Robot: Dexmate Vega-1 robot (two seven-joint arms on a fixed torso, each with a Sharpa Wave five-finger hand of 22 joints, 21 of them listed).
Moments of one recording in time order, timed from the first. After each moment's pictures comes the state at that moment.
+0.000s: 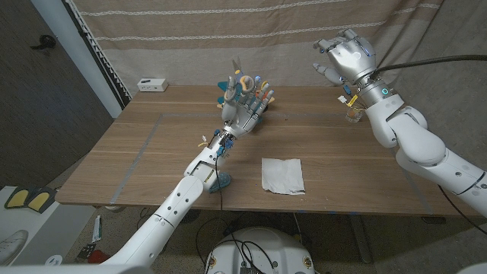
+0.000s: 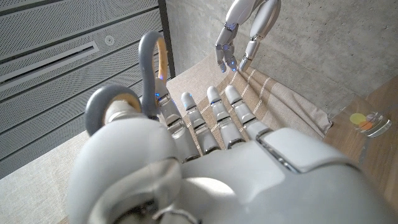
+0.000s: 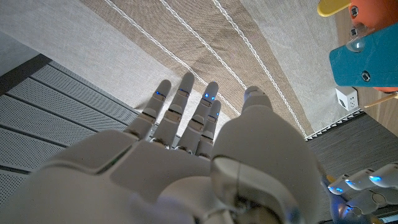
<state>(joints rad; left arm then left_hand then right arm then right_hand) 1.05 0.33 0.39 -1.74 -1.34 -0.06 -0.49 0.81 0.09 -0.34 0.00 0.41 0.95 -0.22 0.27 0.23 0.52 -0.22 0.33 0.47 0.46 -0.05 0.29 0.44 0.19 -0.04 0.71 0.35 -1.00 -1.01 -0.32 -2.15 -1.11 -0.35 -0.28 0.88 0.16 -0.04 -0.04 0.47 0.23 -0.10 0.63 0.47 0.60 -0.19 0.43 0.55 0.62 -0.06 0.29 0.46 0.27 0.05 0.58 0.18</state>
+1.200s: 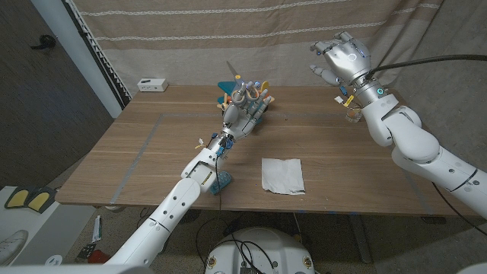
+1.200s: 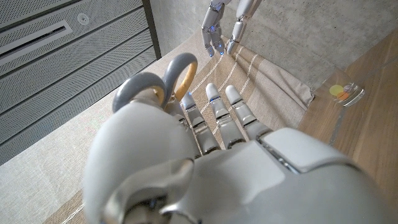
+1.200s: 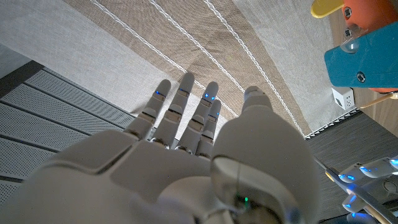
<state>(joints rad) 1.09 0.35 0.38 -1.80 -1.29 -0.05 -0.33 1.09 0.16 0.01 -0.03 0.20 0.90 -0.20 0.32 0.27 0.58 -0.22 0.23 0.57 0.54 -0.05 0.22 0.46 0.14 -0.04 0.84 0.32 -0.96 -0.99 -0.35 -2.11 -1.10 -0.33 -0.28 0.88 0.16 -0.04 -0.04 0.47 0.24 -0.11 0.63 0.46 0.60 -0.19 0.43 0.55 0.62 -0.06 0.29 0.46 0.28 0.05 0.57 0.18</state>
